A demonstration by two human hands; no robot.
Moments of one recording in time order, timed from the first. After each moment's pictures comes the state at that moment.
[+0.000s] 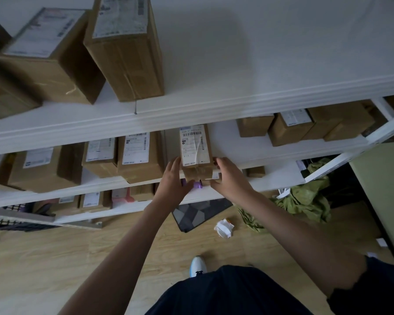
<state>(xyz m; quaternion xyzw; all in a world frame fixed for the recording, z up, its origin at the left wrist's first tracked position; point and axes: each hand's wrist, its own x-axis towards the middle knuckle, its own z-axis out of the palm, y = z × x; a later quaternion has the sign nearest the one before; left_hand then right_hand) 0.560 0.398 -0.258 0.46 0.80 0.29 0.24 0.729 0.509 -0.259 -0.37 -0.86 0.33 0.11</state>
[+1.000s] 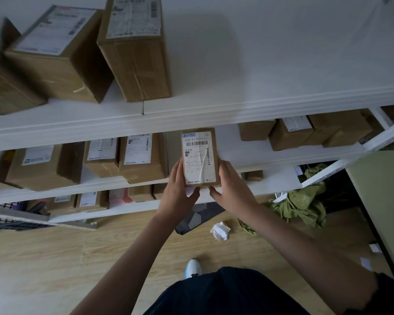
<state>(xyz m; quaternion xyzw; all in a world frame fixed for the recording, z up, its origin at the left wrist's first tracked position) 0.578 0.379 -0.260 0.54 0.74 0.38 0.15 0.737 0.483 -0.245 -0.34 -0.90 0.25 0.15</state>
